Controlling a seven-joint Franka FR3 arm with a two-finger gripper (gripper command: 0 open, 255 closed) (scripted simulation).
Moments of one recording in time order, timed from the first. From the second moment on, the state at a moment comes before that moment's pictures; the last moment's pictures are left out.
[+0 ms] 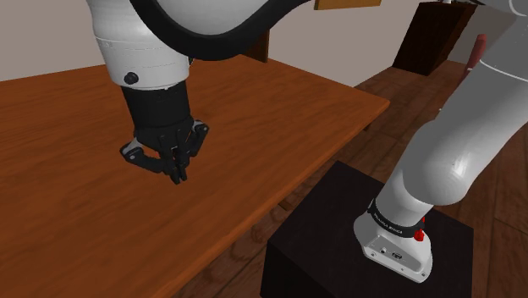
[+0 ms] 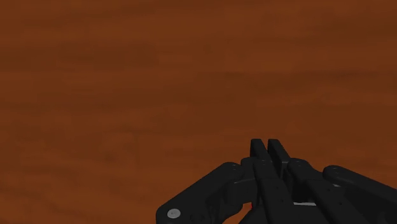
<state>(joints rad) 0.05 -0.09 0.77 -1.96 0.12 1.89 0.85</state>
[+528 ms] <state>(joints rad) 0.05 -0.10 0.77 -1.85 0.12 1.79 0.86</state>
